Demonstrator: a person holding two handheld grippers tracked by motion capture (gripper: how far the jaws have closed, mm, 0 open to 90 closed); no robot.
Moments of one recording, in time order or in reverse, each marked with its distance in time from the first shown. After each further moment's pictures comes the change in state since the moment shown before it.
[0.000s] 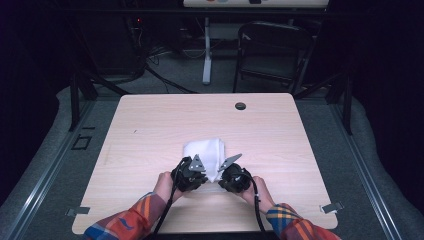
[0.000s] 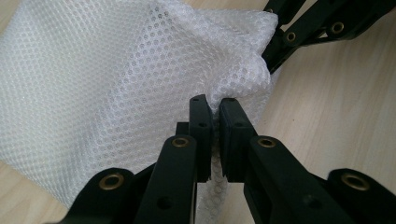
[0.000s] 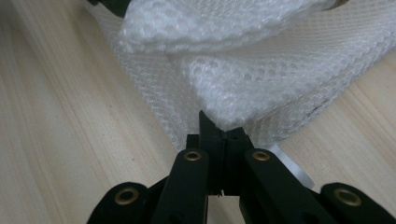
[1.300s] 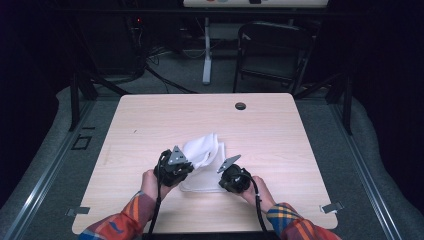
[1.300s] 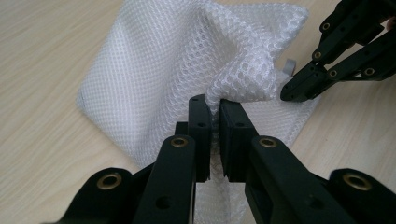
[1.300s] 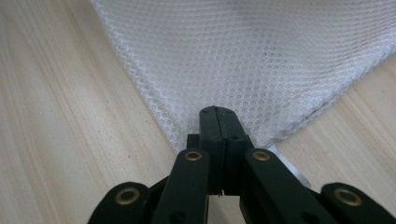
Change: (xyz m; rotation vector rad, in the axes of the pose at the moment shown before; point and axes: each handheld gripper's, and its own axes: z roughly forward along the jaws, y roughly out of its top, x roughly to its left) left arm 0.015 -0.015 -0.044 -0.150 0.162 -0.145; right arm 0.001 0.000 0.001 0.001 -0.014 -0.039
